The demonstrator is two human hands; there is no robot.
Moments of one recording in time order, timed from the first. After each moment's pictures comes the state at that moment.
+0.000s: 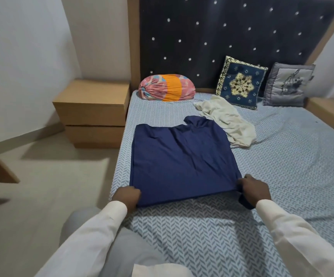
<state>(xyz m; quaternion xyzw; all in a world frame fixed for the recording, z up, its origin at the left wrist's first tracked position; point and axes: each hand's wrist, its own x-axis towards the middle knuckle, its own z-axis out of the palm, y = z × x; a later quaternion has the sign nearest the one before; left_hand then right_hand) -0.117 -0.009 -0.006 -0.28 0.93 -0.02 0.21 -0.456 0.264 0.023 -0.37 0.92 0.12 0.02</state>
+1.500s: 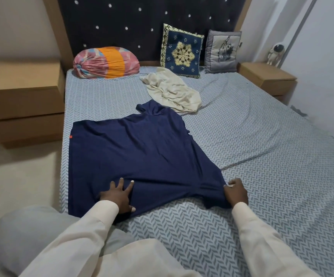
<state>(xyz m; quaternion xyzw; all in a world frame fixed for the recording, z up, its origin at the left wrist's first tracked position) -0.154 0.096 -0.044 -0.26 0.91 0.05 0.32 -0.377 0.424 -0.056 0.11 0.94 -0.32 0.09</state>
